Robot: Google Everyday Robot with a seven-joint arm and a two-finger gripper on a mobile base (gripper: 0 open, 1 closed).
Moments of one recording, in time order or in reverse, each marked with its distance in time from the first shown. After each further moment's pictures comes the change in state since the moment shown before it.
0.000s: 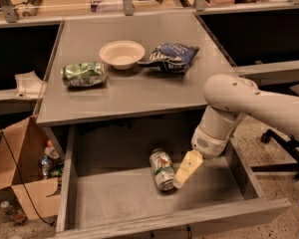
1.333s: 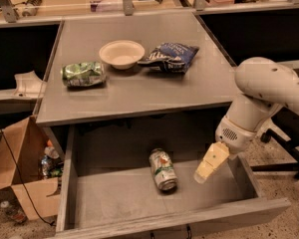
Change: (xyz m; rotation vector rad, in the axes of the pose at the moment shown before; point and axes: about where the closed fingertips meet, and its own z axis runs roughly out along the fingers) arm 0.045 0.004 -0.055 -0.048 -0.032 0.022
